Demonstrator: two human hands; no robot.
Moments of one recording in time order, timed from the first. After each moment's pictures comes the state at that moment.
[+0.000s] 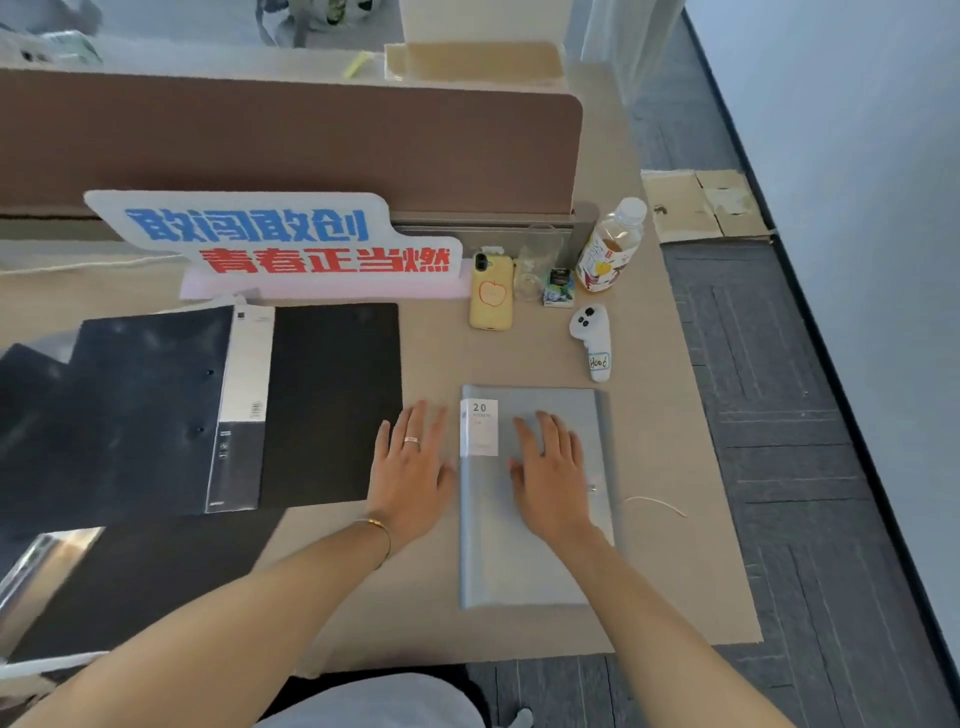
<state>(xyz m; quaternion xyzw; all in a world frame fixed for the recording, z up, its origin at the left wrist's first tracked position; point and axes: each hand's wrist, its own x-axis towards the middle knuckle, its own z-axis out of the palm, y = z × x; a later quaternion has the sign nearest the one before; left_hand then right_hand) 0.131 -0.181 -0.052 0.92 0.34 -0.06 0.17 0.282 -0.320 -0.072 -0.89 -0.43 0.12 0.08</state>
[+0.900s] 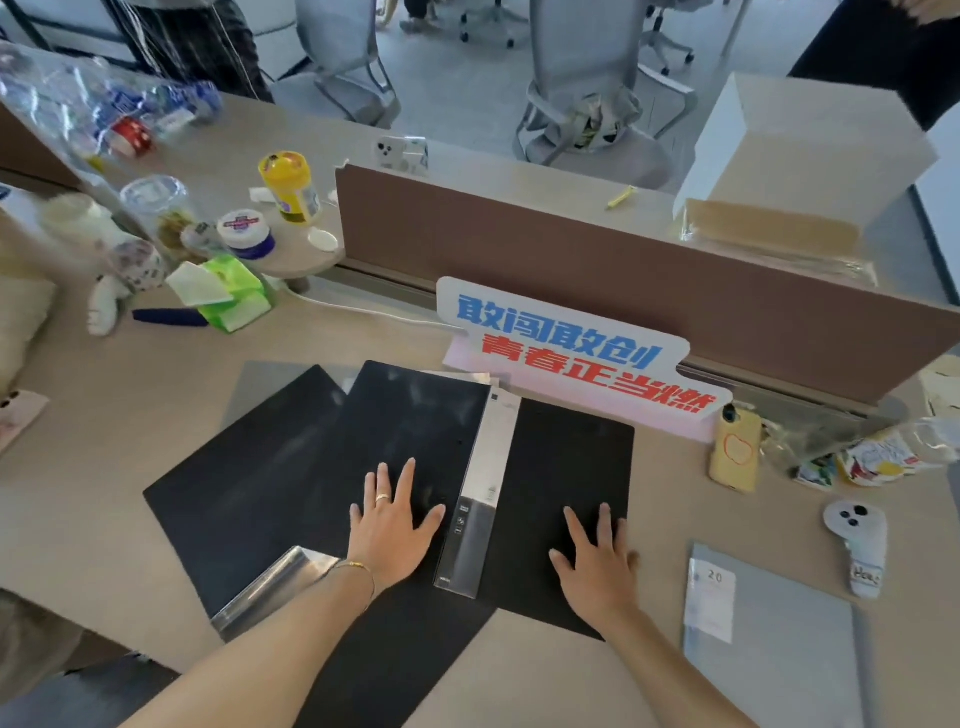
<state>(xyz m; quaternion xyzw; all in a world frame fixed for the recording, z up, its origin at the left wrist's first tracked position) -0.102 0.025 -0.061 0.74 0.61 -0.08 0.28 0.143 -0.111 -0.084 -0.85 -0.45 0.27 -0.06</state>
